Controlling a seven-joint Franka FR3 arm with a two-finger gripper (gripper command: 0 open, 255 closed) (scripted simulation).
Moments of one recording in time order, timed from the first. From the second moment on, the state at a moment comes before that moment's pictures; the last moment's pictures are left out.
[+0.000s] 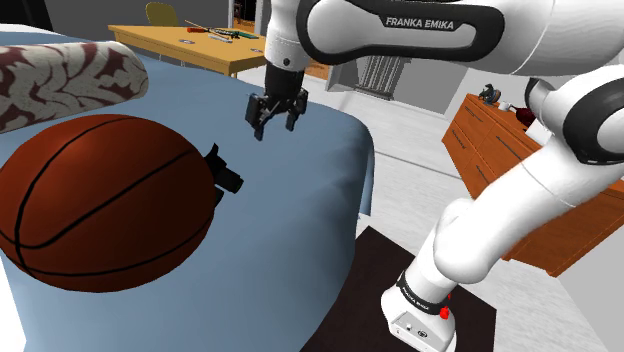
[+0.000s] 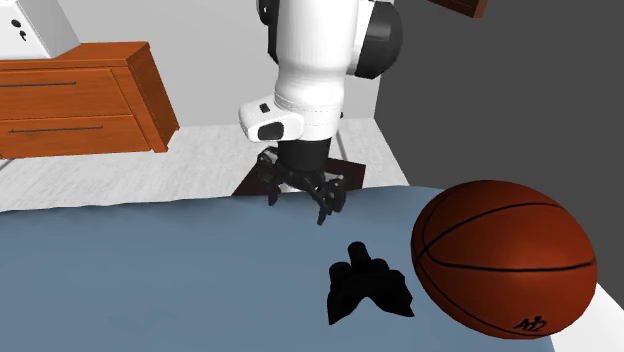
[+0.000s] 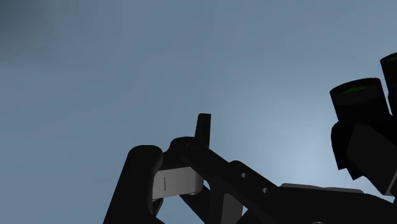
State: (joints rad) arm 0.08 -0.28 0.31 -1.98 -0.04 1.78 0.48
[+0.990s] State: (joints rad) arm 0.17 0.13 0.45 -1.64 -0.26 1.78 0.75
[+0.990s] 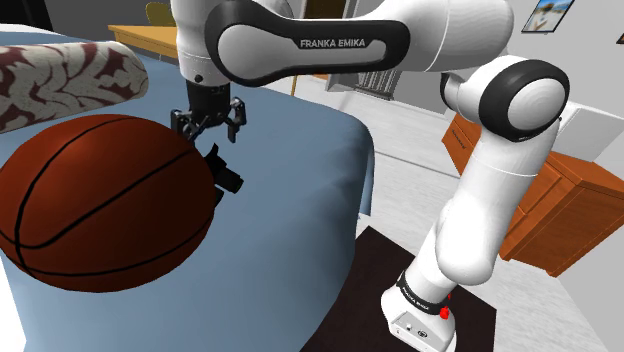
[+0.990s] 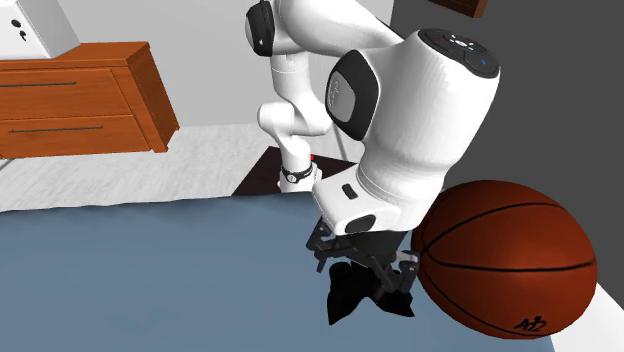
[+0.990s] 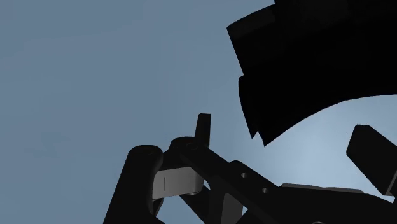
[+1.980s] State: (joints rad) arm 0.16 0.13 0.45 -1.68 -0.26 1.82 0.76
